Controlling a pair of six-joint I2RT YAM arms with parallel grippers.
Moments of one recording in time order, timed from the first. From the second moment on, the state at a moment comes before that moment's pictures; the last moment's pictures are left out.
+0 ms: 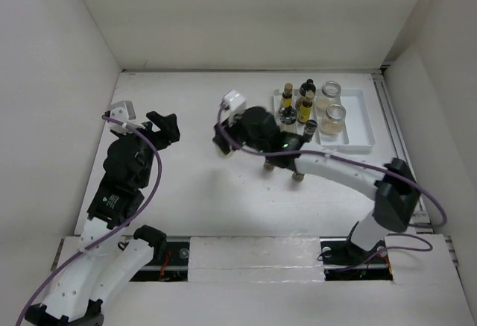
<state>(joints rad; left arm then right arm) -0.41 0.63 0.86 -0.29 -0.38 -0.45 0.98 1.68 1.29 -0.02 0.10 0.09</state>
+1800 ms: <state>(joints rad) -0.41 0.57 0.86 -0.29 -0.31 -0.45 -0.16 1.82 1.42 0.10 0.13 0.32</state>
